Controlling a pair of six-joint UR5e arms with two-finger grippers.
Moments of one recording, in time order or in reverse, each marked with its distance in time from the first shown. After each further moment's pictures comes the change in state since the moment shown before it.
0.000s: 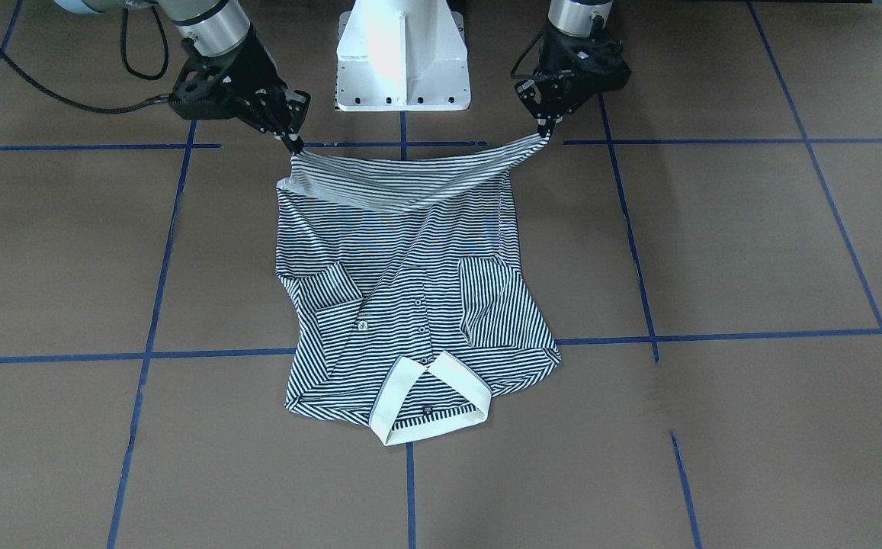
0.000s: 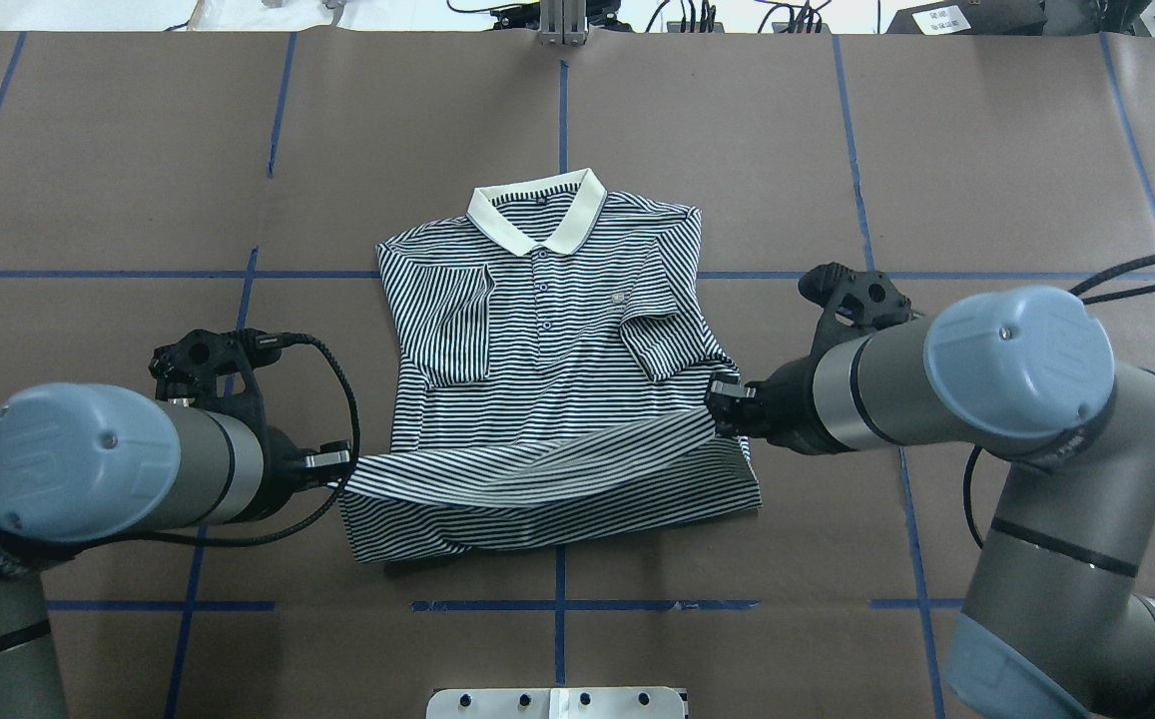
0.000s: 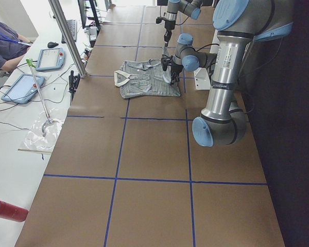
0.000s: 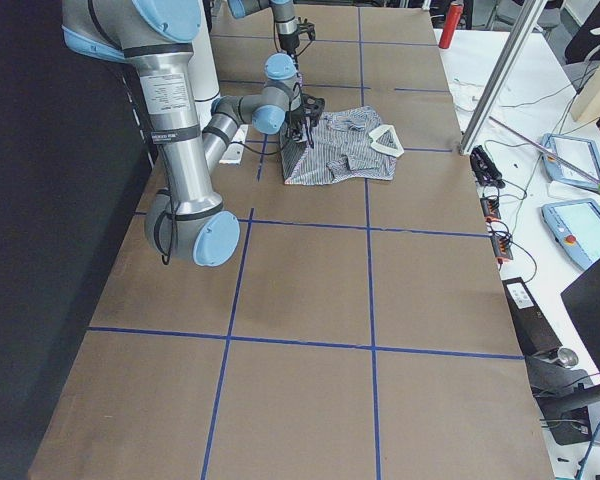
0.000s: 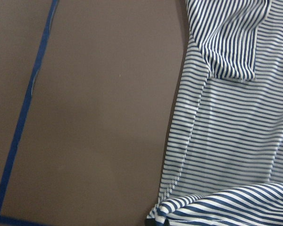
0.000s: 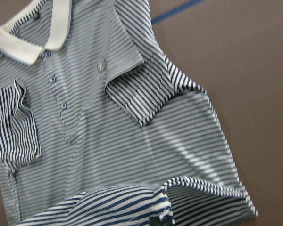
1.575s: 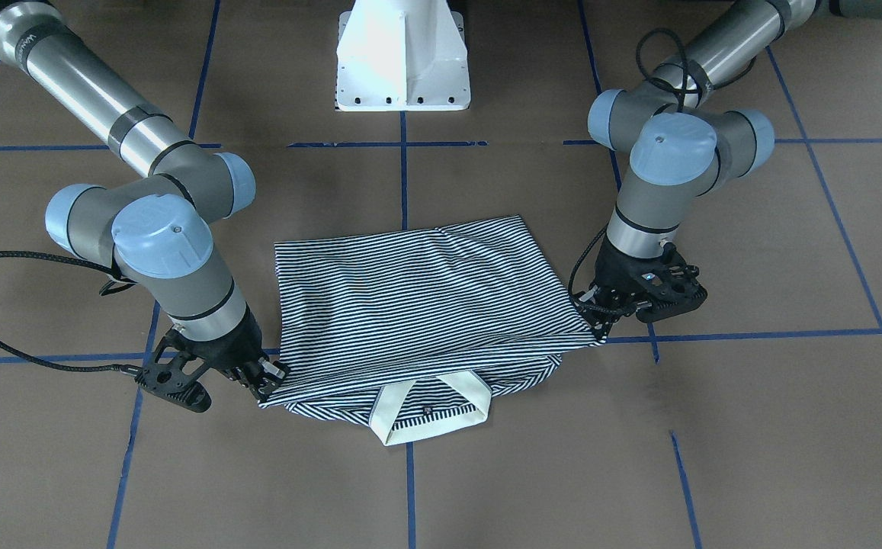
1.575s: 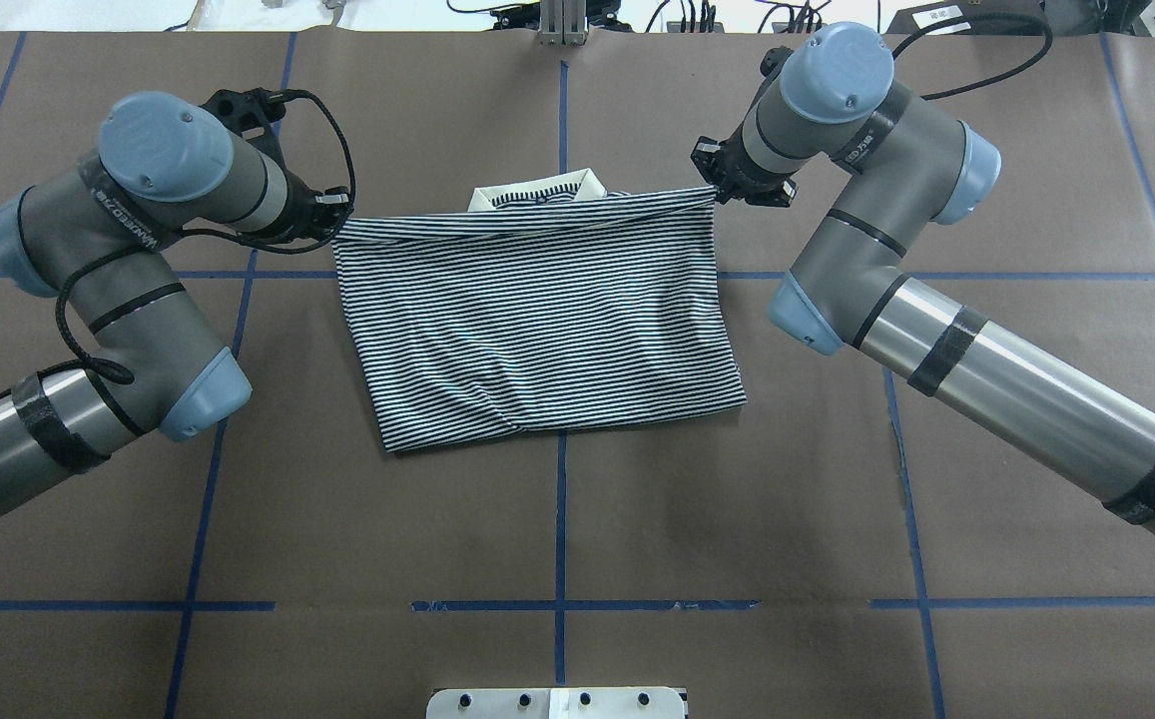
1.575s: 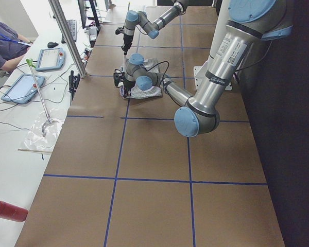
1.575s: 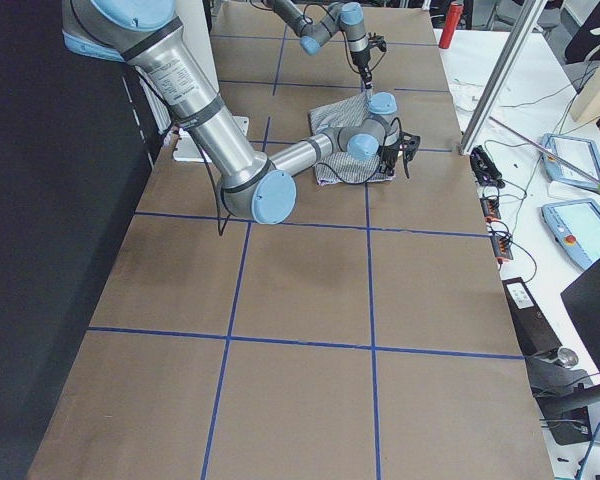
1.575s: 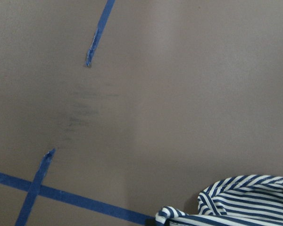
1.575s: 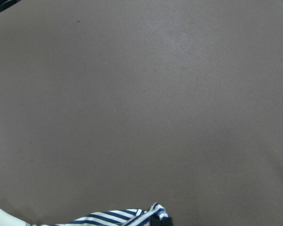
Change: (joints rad) left arm -0.369 -0.256 0.695 -0.461 -0.128 0.168; right arm 0.275 0.419 -0.867 0.264 0.061 -0.109
